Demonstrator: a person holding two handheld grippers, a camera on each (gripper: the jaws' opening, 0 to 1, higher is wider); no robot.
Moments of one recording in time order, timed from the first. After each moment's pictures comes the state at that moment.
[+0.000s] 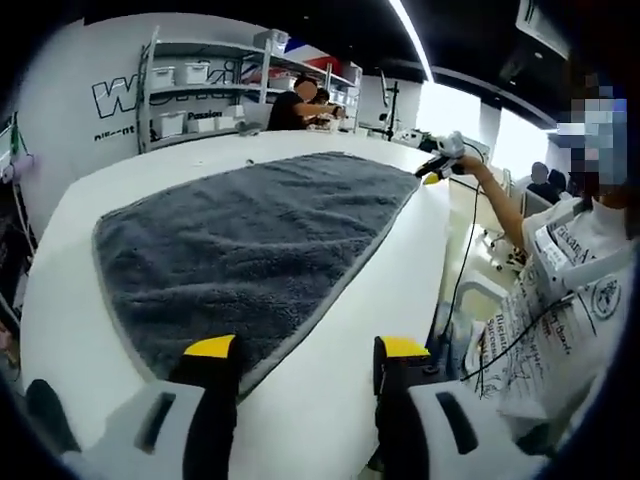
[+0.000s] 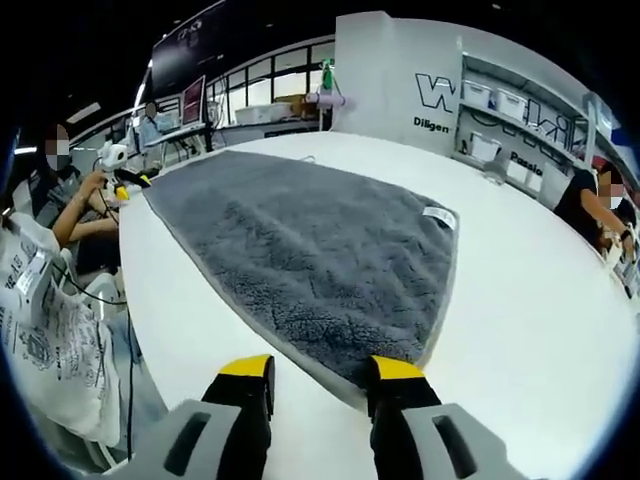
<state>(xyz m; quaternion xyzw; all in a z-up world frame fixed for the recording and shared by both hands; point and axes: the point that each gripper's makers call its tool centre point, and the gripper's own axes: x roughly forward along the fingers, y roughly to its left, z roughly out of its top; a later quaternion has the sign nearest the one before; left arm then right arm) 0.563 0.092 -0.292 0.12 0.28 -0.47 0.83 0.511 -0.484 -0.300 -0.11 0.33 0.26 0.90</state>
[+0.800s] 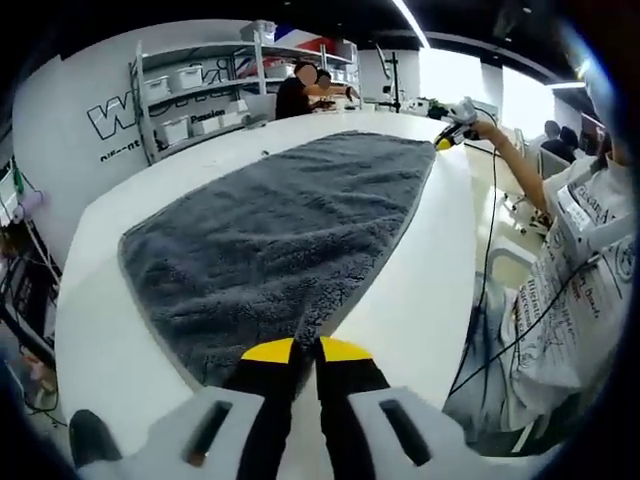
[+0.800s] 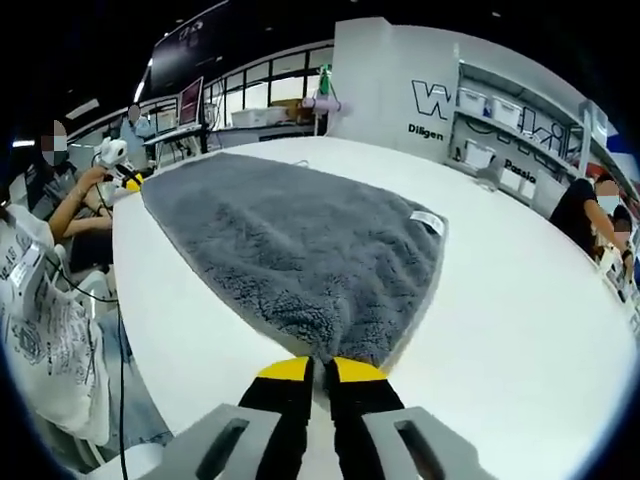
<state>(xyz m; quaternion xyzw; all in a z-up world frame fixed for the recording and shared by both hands) 0.585 0.112 -0.291 0.20 0.27 -0.44 0.84 0.513 -0.491 -0.301 -0.12 0.32 0.25 0.91</state>
